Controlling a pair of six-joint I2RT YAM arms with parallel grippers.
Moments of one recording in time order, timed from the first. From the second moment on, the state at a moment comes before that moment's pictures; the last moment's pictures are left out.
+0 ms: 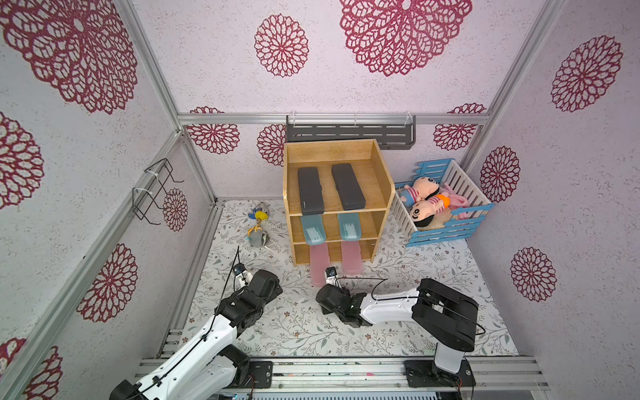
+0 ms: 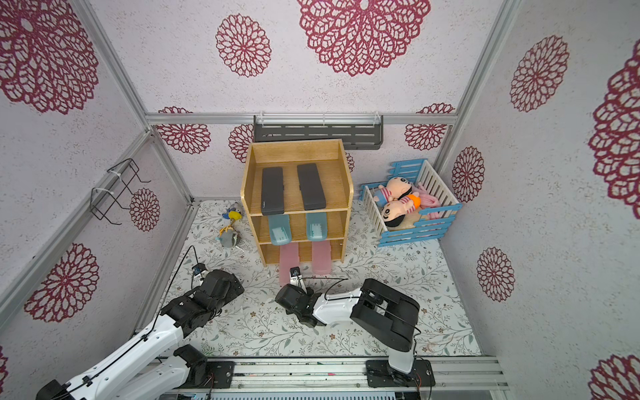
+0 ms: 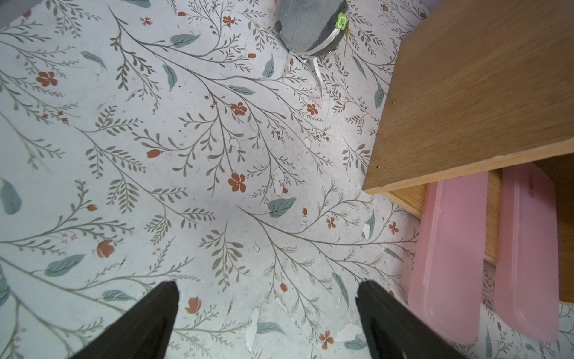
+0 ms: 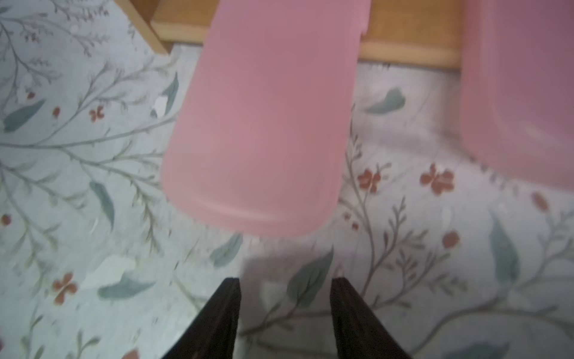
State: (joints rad) left arm -0.52 0.88 0.54 -0.62 -0.45 -1.01; right arm 1.07 1.83 0.91 0.01 0.45 0.70
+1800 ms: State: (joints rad) left arm -0.06 1.10 0.18 0.69 -0.76 -0.14; right arm 0.18 1.17 0.17 0.79 0.52 0.00
